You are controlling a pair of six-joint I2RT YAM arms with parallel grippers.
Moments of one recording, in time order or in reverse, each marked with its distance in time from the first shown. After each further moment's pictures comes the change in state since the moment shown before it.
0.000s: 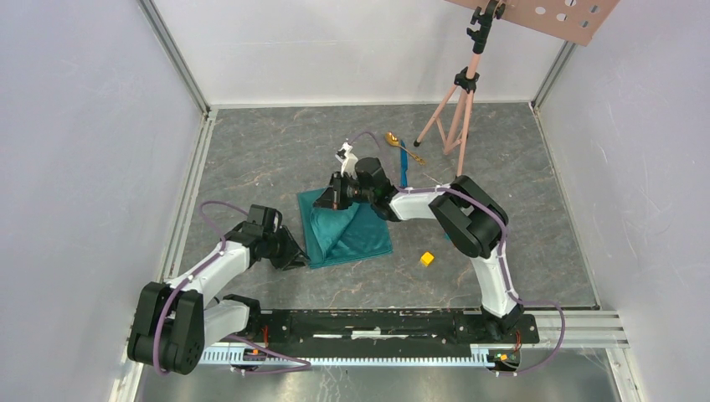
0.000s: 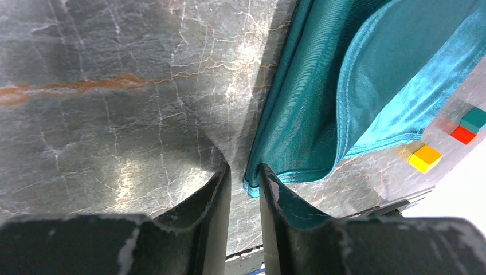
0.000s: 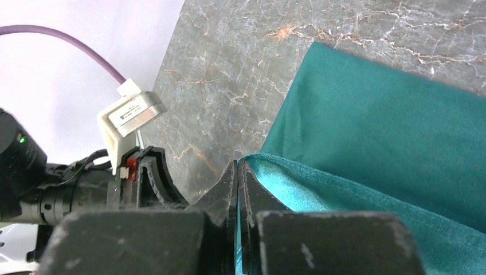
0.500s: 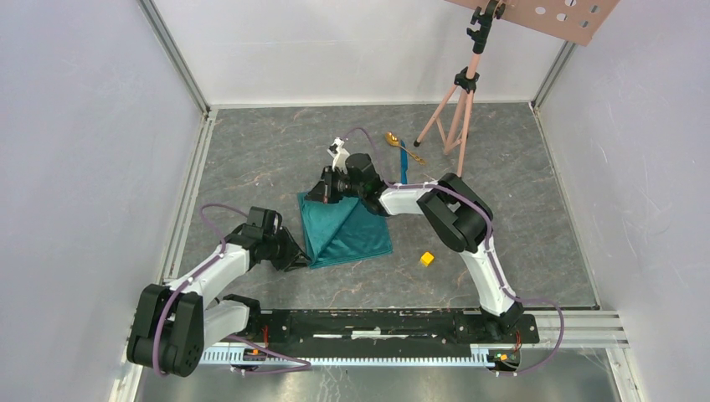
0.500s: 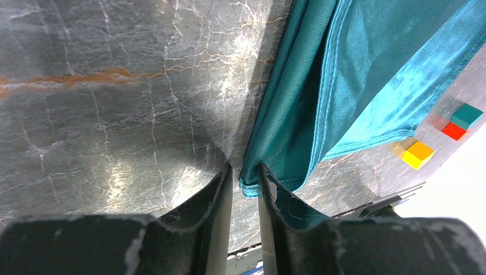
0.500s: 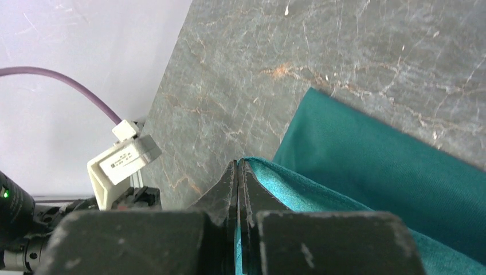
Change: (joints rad) left arm -0.003 -0.011 -0.024 0.029 0.019 -0.020; right arm 0.011 0.135 0.162 0.002 0.021 0.018
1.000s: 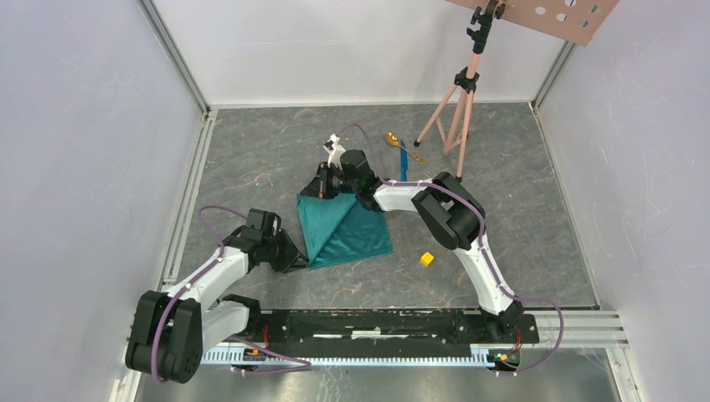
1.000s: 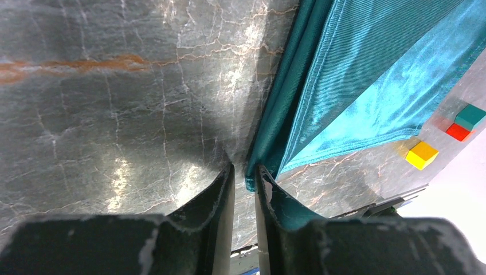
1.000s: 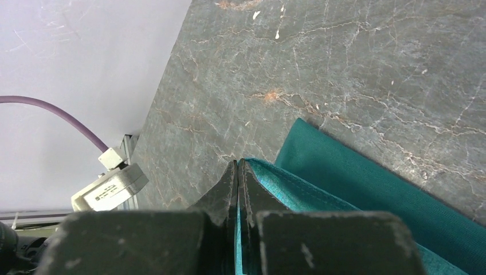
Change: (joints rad) left arm 0.000 -0.035 -0.013 -0.017 -0.004 -0.007; right arm 0.000 0.076 0.125 -0.038 0.024 -0.001
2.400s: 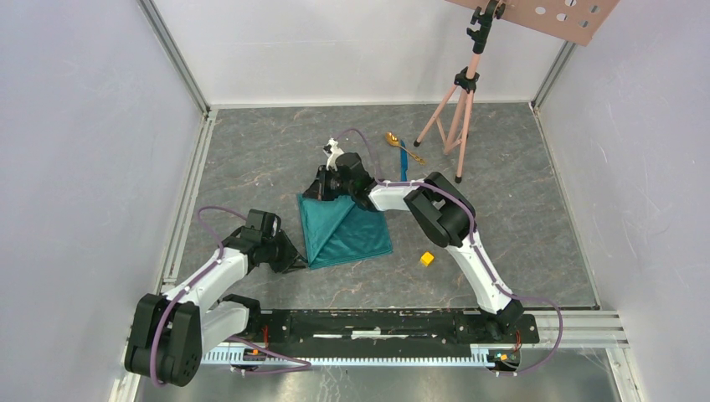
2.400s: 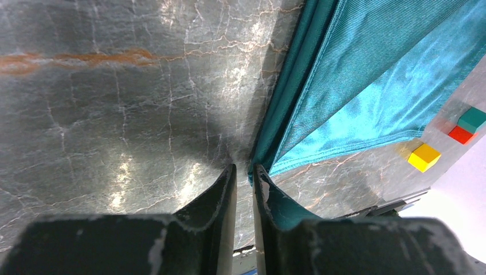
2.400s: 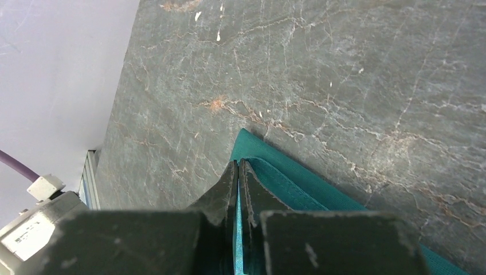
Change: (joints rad) left arm -0.005 -0.022 -0.002 -0.024 -0.016 -0.007; right arm -0.003 0.095 0.084 -0.074 0.076 -0.027
